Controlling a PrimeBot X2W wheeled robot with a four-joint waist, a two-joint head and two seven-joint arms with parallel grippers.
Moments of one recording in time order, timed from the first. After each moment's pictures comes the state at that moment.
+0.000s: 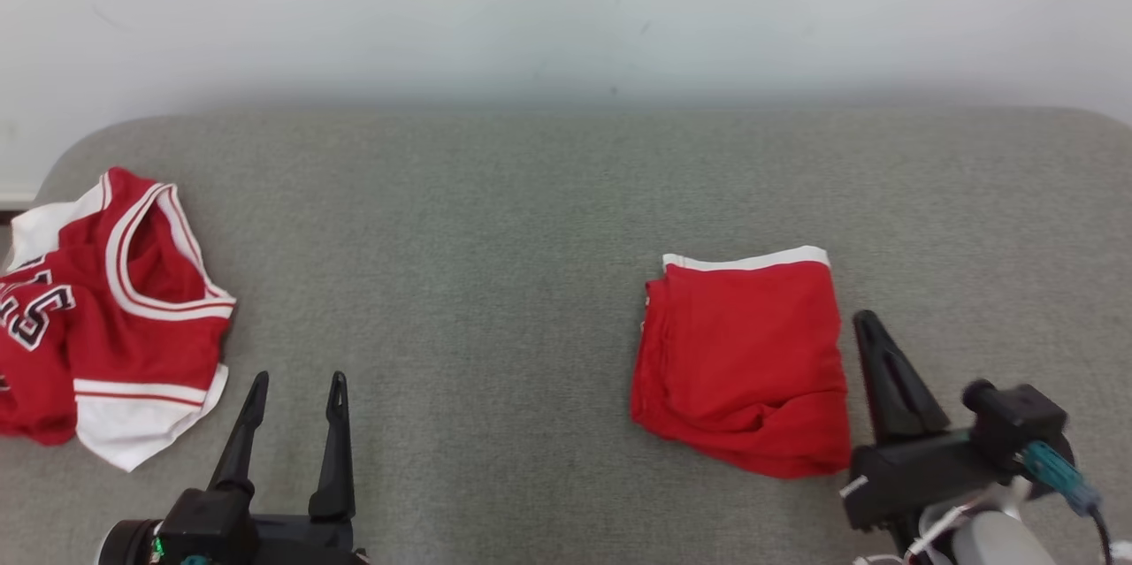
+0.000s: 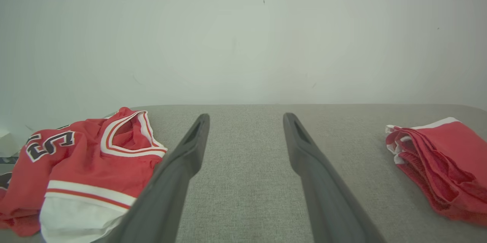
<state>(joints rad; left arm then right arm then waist) -0.07 0.05 -0.01 0.12 -0.10 -0.11 -0.26 -0.22 -0.18 0.17 0.33 0.32 0.13 -0.26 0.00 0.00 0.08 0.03</state>
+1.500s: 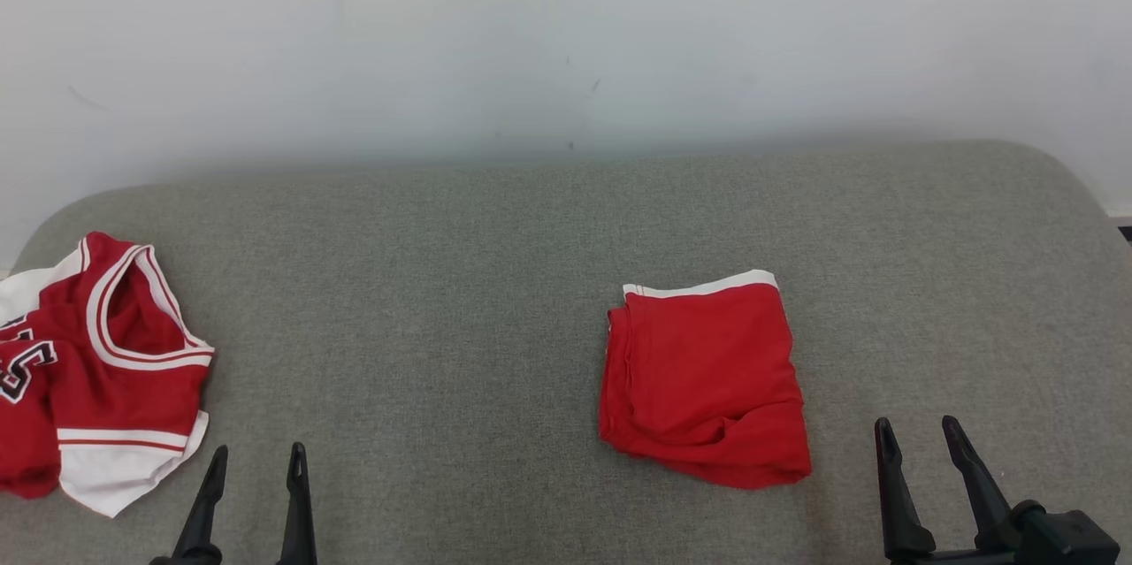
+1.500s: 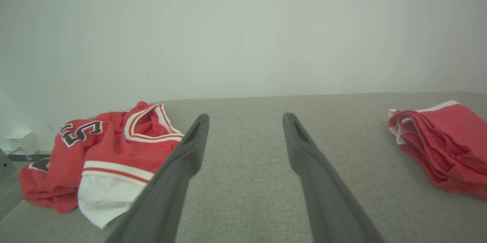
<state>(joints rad) 0.06 0.07 0.07 0.11 -0.07 -0.10 -0.26 0.07 -0.12 0.02 0.14 0.25 0.13 -0.26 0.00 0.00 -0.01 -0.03</state>
